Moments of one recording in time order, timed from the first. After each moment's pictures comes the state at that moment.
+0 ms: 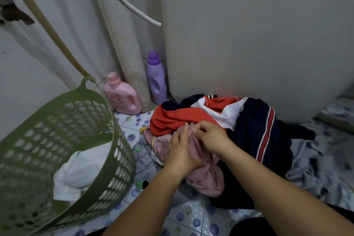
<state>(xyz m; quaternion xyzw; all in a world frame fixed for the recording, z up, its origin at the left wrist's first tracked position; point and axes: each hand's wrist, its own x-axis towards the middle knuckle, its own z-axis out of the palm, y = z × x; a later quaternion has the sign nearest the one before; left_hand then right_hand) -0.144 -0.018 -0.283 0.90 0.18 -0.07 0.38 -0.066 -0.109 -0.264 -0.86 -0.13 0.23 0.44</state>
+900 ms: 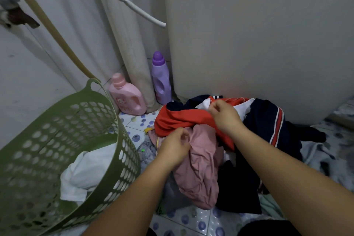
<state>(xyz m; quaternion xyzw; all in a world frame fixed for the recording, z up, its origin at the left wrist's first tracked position) -0.129 0.019 -0.275 0.89 0.19 -0.04 0.42 -0.003 -0.105 -0.261 -0.91 -0.10 0.09 0.40</state>
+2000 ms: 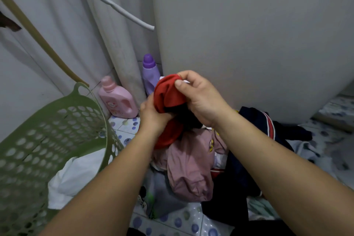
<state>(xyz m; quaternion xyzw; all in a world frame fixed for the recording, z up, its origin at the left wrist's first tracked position) -0.079 0.047 -0.235 0.81 0.25 0.19 0.50 -0.050 -0.072 -0.158 -0.59 -0.23 0.21 0.75</state>
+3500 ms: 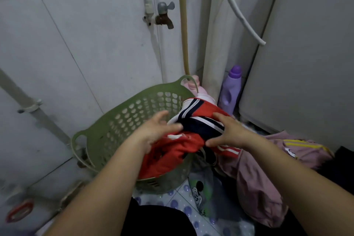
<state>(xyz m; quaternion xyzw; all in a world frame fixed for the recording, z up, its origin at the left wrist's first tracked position) -0.278 0.191 -0.201 0.64 0.40 0.08 0.65 -0.099 0.040 -0.228 -0.86 -0.39 0.25 0.19</state>
